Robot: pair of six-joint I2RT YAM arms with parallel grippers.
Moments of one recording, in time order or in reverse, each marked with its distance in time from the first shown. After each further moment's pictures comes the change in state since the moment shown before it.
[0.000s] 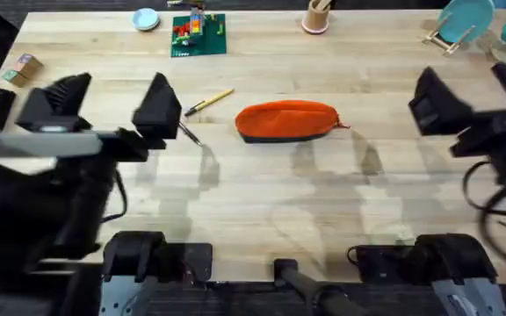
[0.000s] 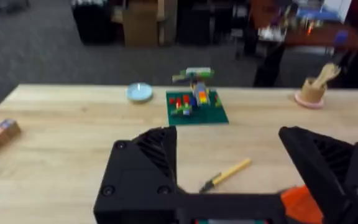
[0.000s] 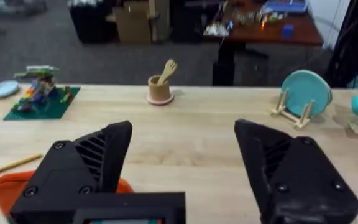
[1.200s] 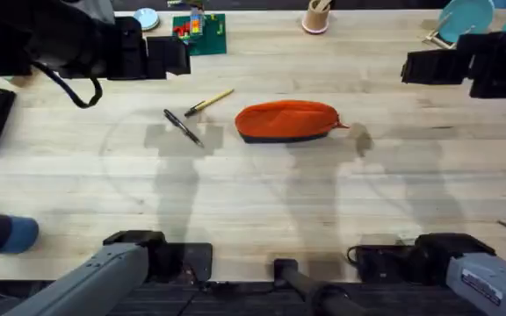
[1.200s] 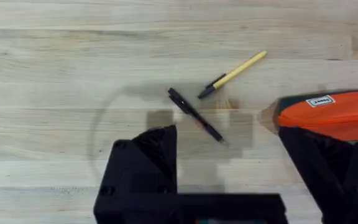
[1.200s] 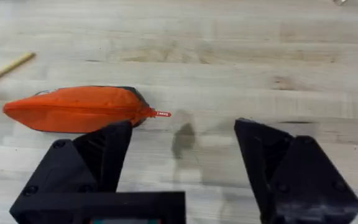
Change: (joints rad) left arm 0.000 1.037 0.832 -0.725 0.027 -0.005; right arm 0.000 0.774 0.718 -0.719 -0.031 0.004
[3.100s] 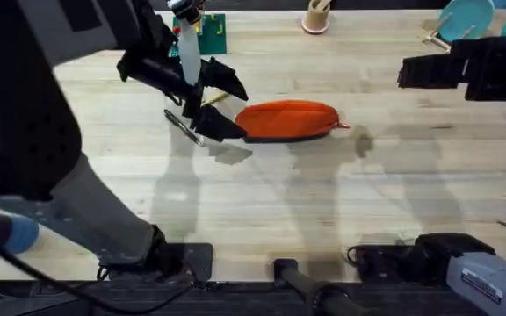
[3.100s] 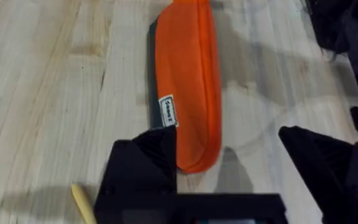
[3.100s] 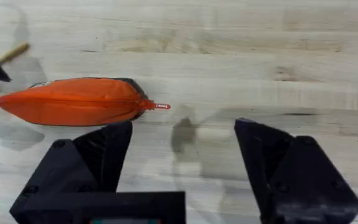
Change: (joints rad) left arm -0.001 0.690 0.001 -0.139 0.993 1.569; right arm 0.000 0.022 0.000 -0.026 0.000 0.000
